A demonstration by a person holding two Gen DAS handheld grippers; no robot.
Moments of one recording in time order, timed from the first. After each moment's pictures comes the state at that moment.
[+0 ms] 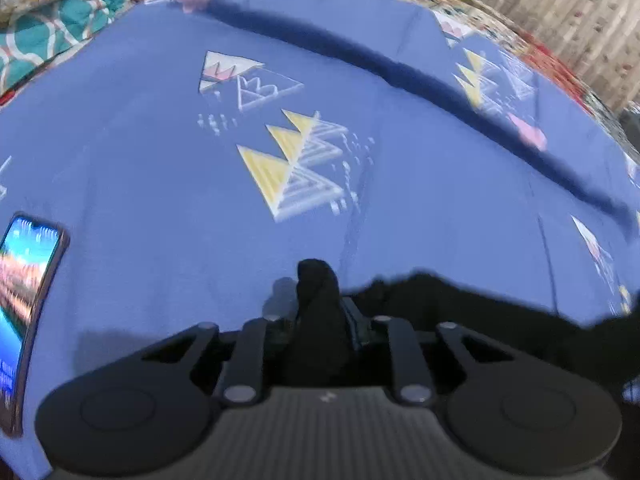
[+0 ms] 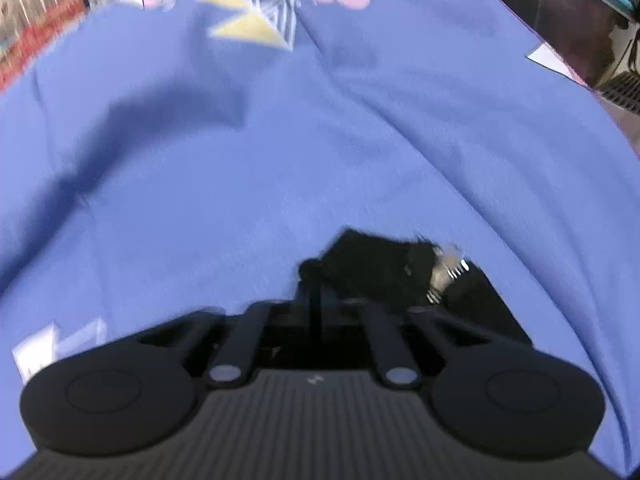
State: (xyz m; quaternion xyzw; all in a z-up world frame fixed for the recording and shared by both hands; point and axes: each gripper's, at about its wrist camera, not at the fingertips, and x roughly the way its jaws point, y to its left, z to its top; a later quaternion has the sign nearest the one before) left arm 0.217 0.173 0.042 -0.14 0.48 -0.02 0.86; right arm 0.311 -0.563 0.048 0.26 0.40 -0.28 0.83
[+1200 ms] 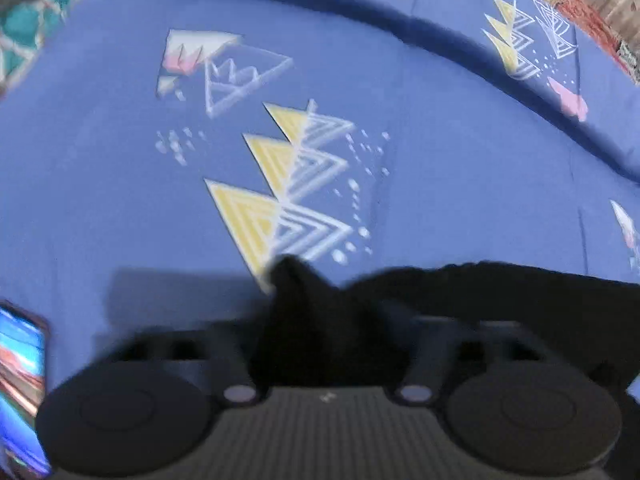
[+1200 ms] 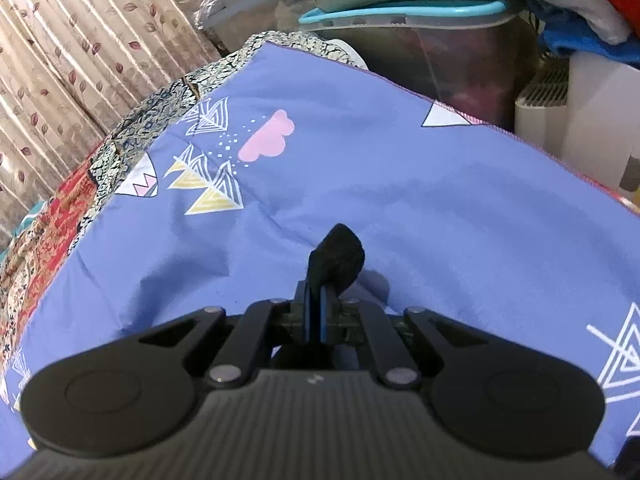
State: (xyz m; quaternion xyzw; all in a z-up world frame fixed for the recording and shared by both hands) left arm 0.304 0.165 0.027 -0.10 0.58 -0.03 0.81; right arm 0.219 -0.607 0.111 0.34 0.27 -0.30 0.85
